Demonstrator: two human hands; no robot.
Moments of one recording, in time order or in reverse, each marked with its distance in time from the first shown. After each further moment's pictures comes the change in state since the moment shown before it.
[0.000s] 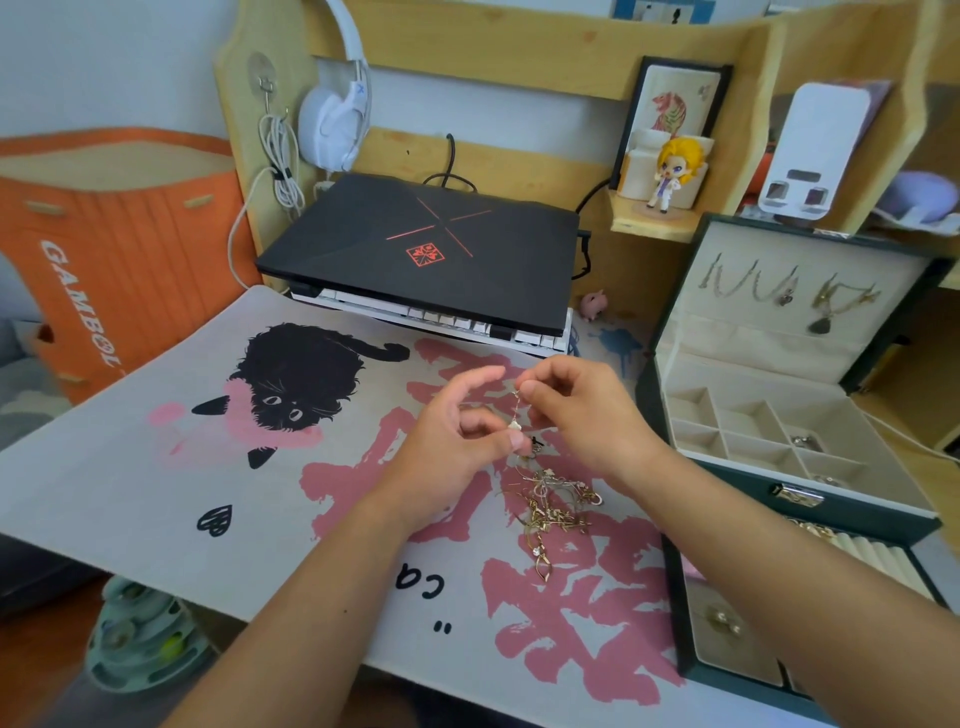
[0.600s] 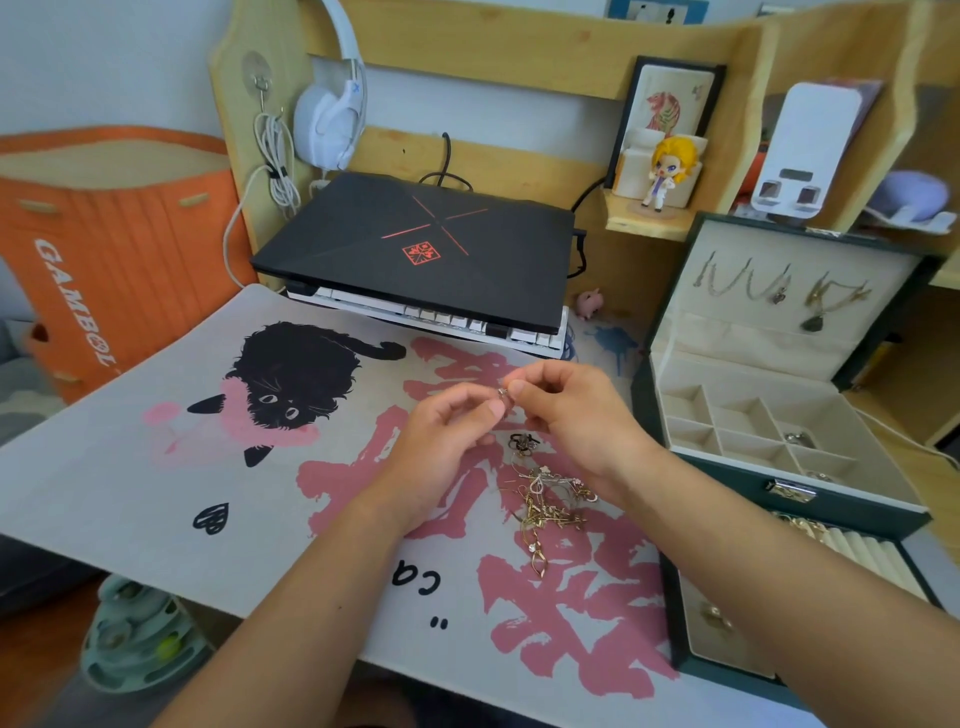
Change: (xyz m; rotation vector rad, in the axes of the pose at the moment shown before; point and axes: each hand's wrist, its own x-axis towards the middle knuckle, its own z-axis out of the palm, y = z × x) left_hand 0.005 -0.003 -0.001 -0.066 0.074 0.008; right_hand -0.005 -0.005 0.008 0.217 -0.025 0.141
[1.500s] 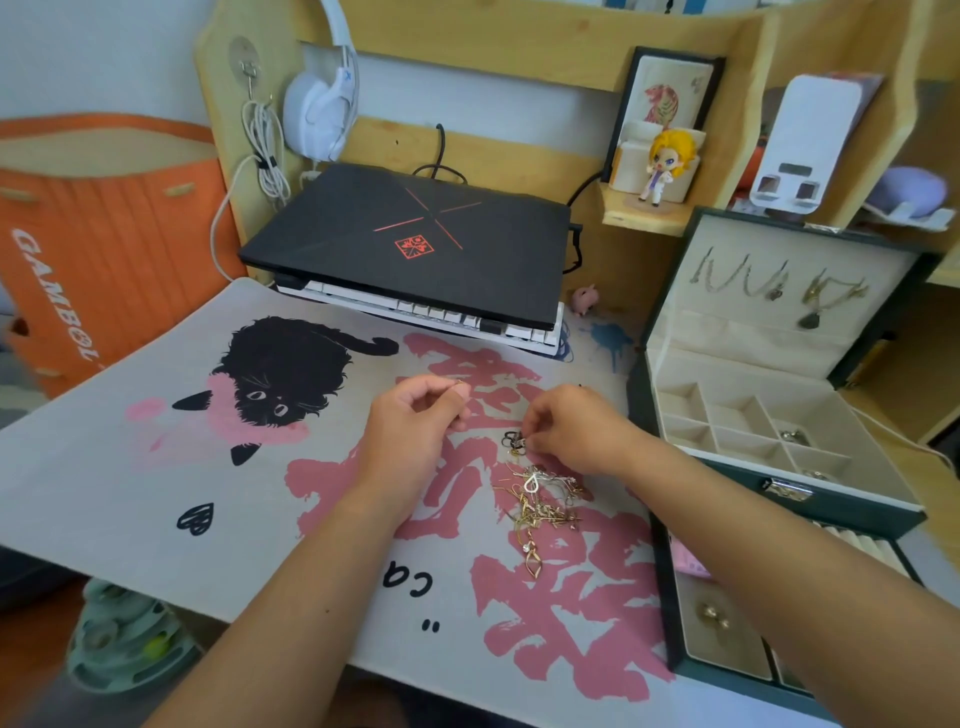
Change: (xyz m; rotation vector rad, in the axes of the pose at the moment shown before) left_hand 0.007 -0.009 -0.007 0.164 0.343 -0.003; right_hand 0.034 0.034 -0.022 -0.841 -0.234 0.024
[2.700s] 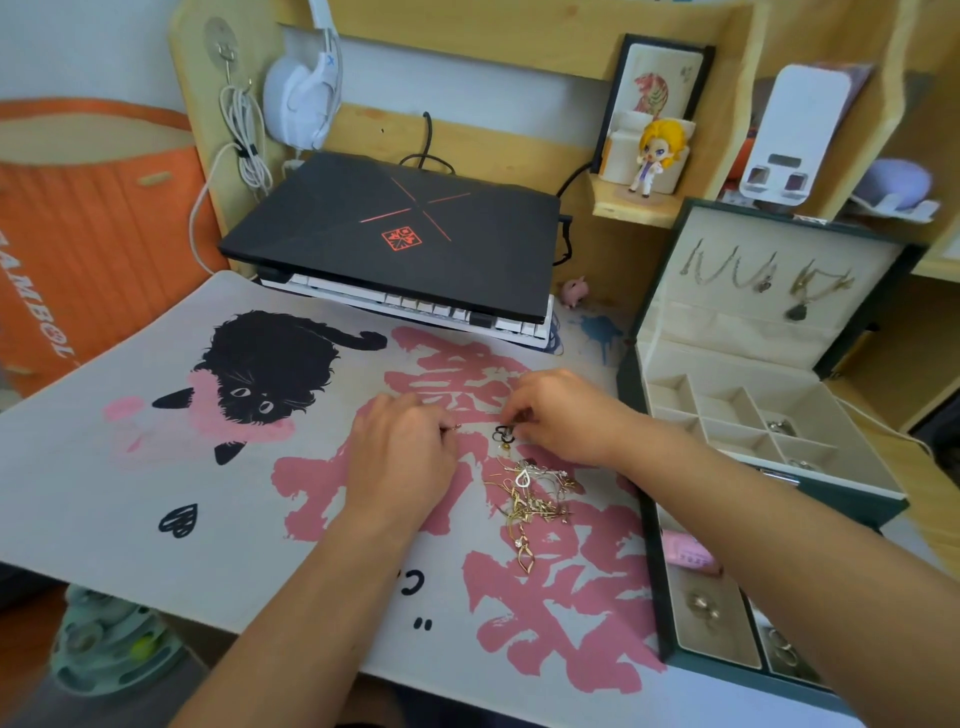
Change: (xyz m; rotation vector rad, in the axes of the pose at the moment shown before) left_hand -0.005 -0.015 0.001 1.029 0.033 0.314; right_hand 0.007 0.004 -0.007 -0.308 0.051 -0.356
